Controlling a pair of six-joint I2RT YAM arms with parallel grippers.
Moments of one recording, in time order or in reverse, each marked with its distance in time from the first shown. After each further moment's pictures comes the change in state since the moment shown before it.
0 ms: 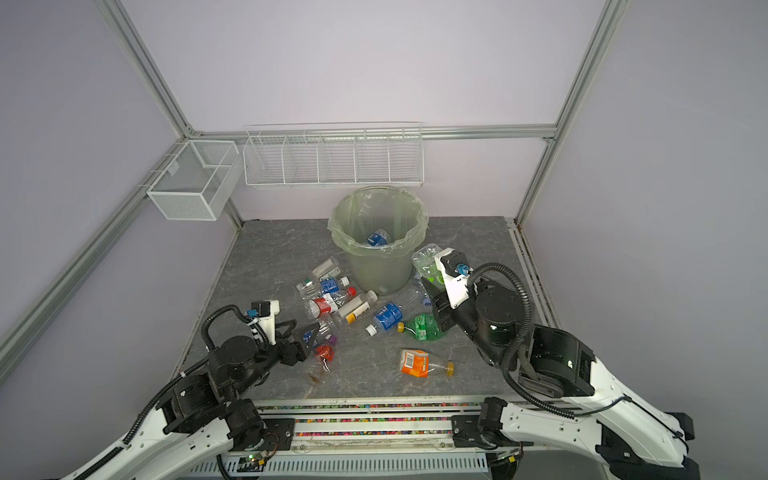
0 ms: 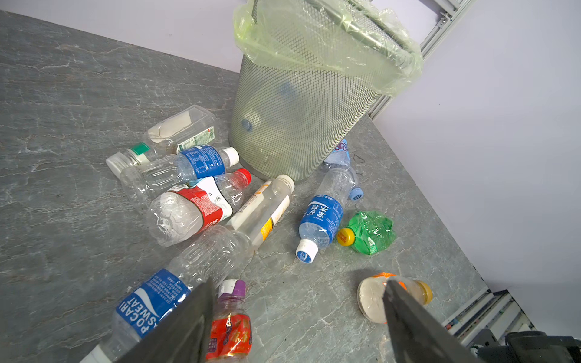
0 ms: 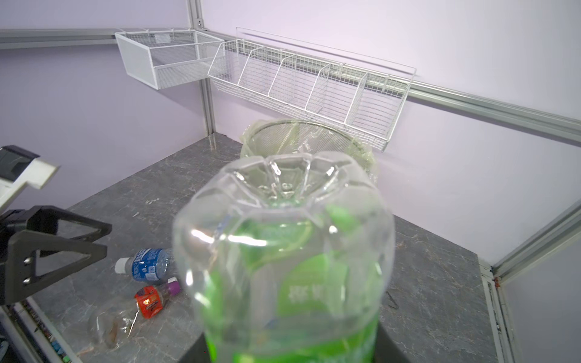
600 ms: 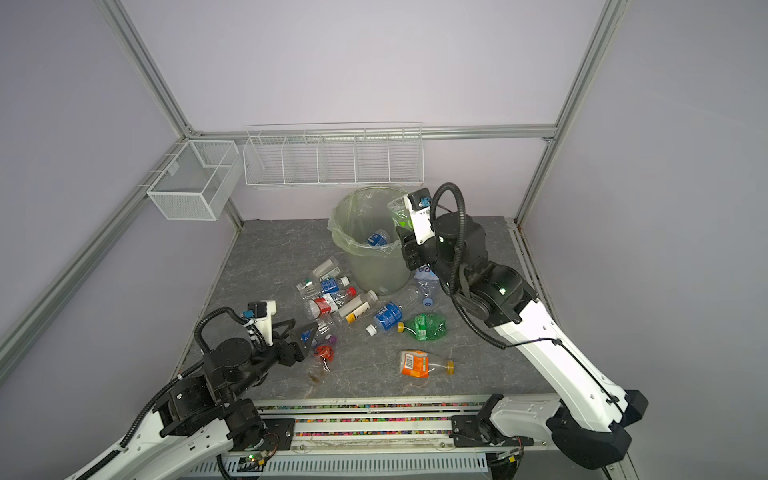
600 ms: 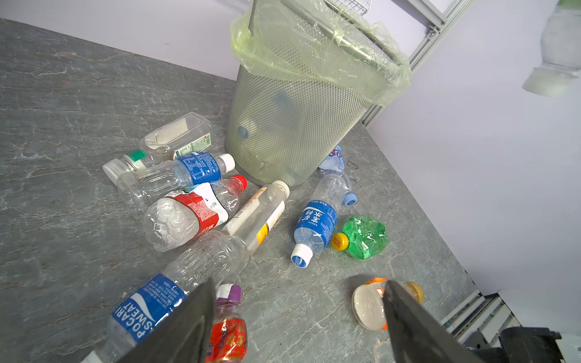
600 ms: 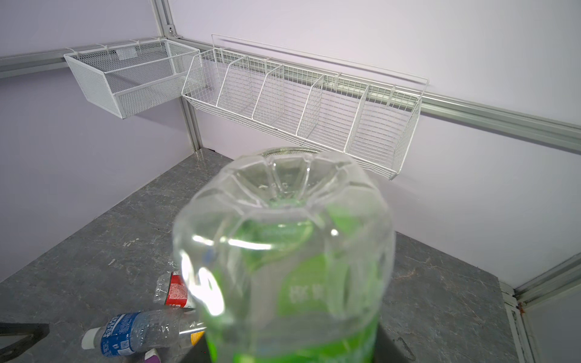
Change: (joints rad) left arm -0.004 -0.034 -0.002 0.003 0.000 -0.002; right arm -0.336 0.432 0.323 0.092 -0.339 -0.014
